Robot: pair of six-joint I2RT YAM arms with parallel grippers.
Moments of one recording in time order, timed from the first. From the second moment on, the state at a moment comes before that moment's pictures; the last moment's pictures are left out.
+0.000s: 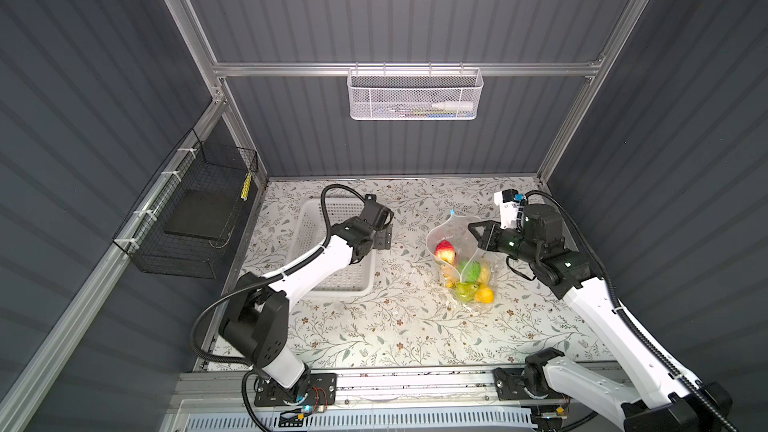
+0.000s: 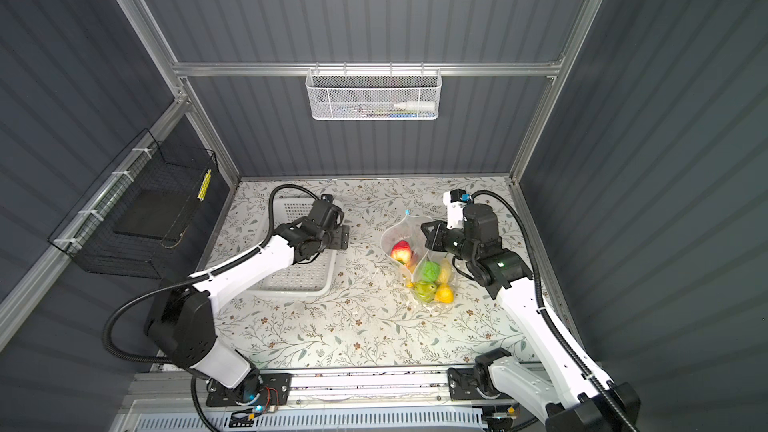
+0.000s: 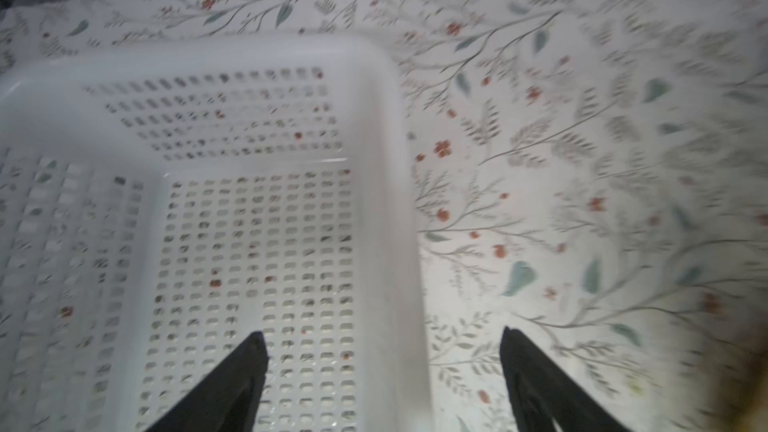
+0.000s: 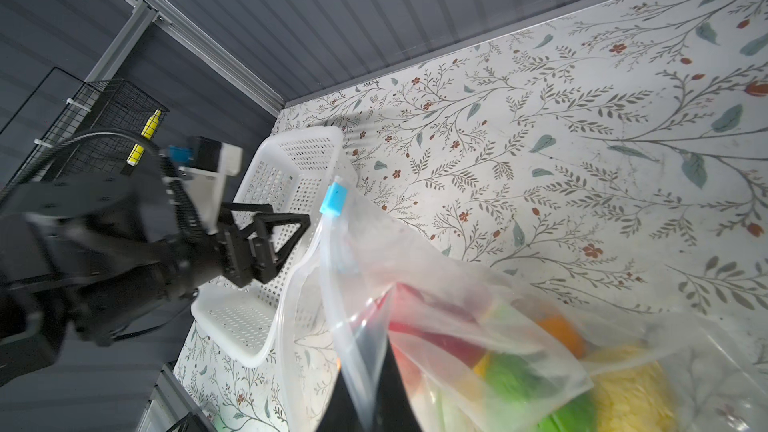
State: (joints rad) left arm -0.63 1.54 1.22 -0.47 -0.27 -0.35; right arm 0.33 1.02 0.96 -0.41 -0.31 0.51
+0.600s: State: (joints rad) left arm -0.69 1.59 1.29 -0.30 0.35 -0.36; right arm 0.33 1.04 0.97 -0.41 -0.34 0.51
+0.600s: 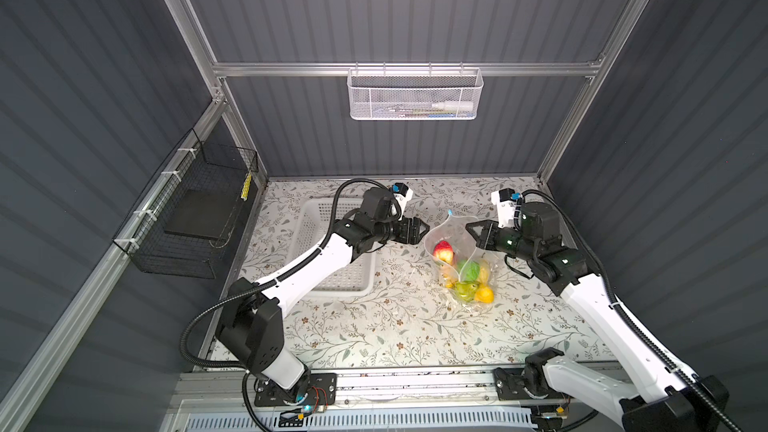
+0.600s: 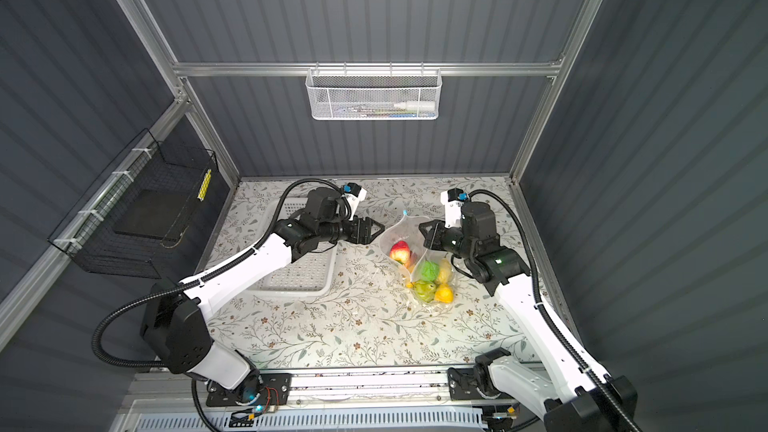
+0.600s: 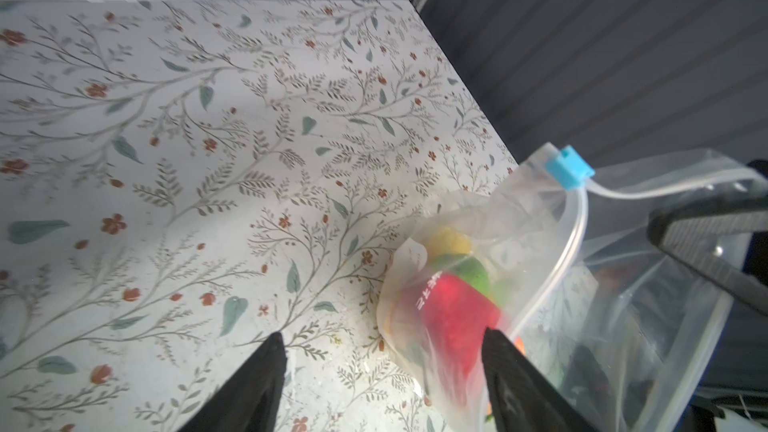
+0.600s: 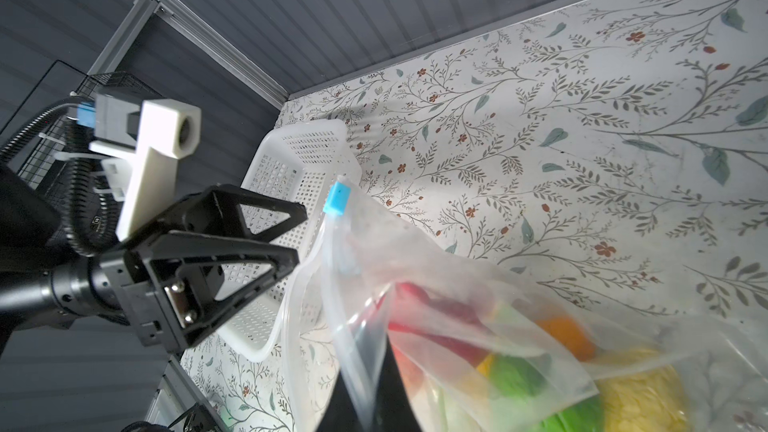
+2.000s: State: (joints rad) left arm -0.78 1.63 1.34 -0.30 0.39 -0.34; right arm 0.33 1.05 0.98 -0.42 -0.35 0.50
